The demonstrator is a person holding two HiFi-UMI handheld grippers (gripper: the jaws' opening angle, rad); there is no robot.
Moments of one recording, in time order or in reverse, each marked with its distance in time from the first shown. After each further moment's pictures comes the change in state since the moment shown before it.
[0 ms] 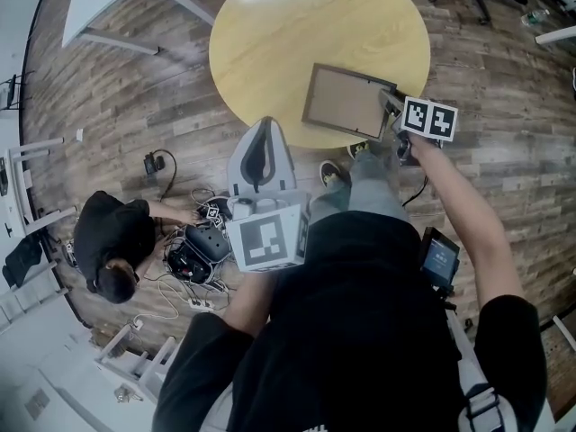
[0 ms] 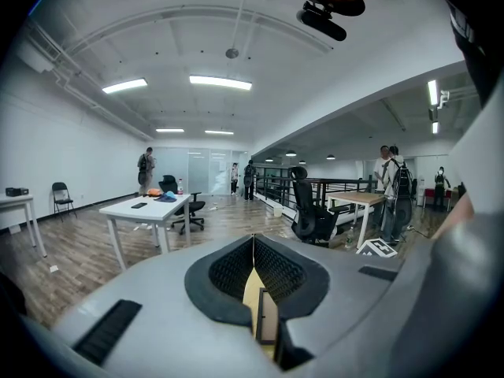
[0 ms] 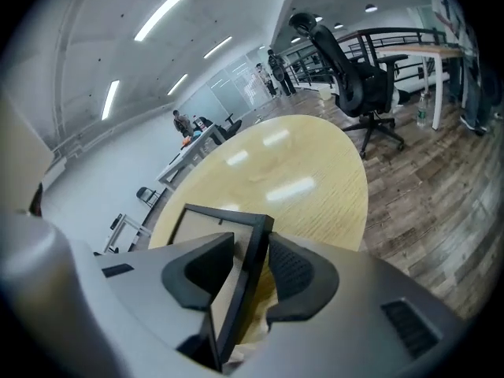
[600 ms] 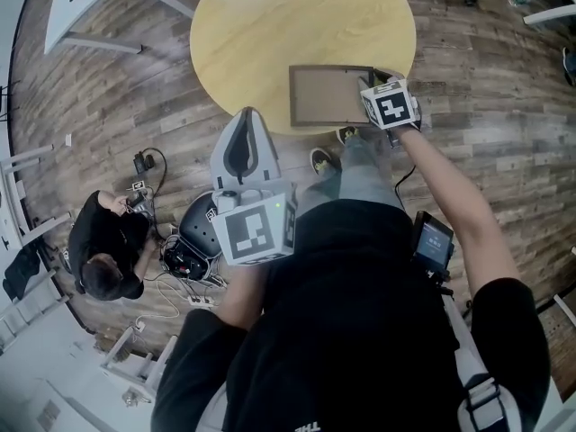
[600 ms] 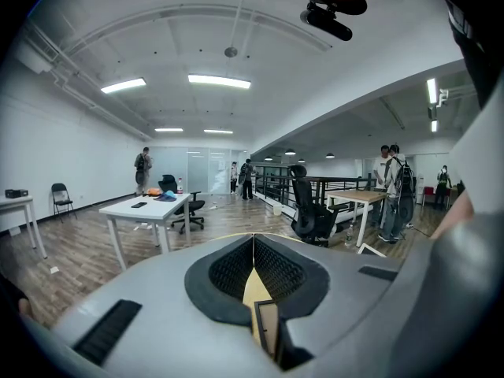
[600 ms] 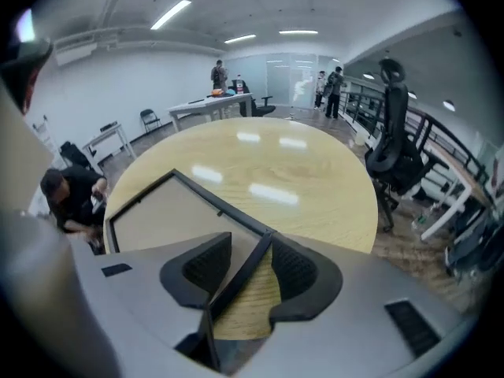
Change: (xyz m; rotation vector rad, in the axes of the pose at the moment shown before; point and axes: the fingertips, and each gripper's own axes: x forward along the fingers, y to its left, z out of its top) left arm -0.003 0.004 -0.009 0.008 0.010 0.002; right arm 0.024 0.009 -0.021 -0.569 0.128 -0.181
